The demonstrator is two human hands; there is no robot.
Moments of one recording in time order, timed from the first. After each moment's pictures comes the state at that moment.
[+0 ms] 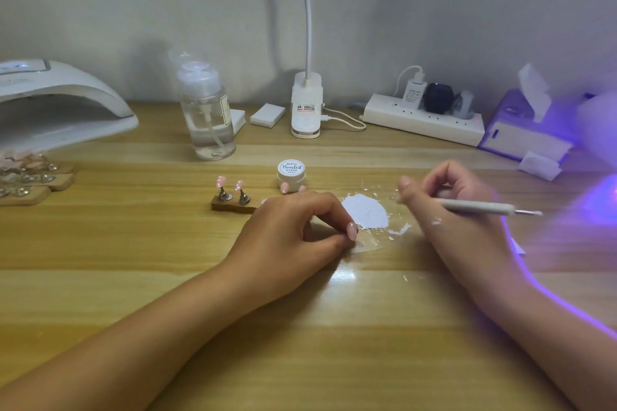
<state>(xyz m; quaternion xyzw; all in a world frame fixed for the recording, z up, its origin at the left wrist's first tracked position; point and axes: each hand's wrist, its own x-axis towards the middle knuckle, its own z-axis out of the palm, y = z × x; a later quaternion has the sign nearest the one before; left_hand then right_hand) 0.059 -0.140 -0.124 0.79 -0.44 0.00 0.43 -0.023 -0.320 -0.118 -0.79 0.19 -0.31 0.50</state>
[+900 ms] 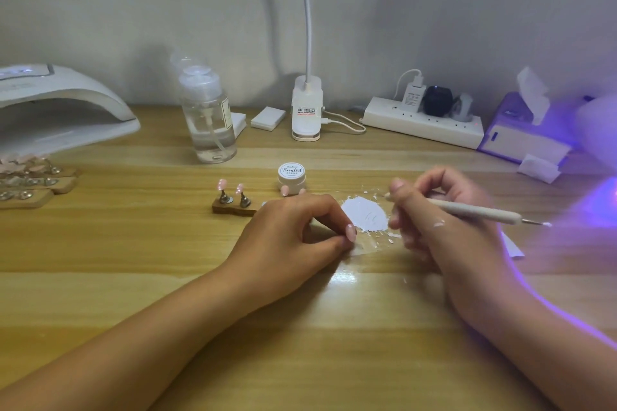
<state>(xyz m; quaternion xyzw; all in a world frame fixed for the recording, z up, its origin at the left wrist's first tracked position) 0.062 -0.139 -0.124 0.79 -0.43 -0.02 0.43 -0.027 -0.303 -0.111 -0.69 0.16 -0.27 0.65</state>
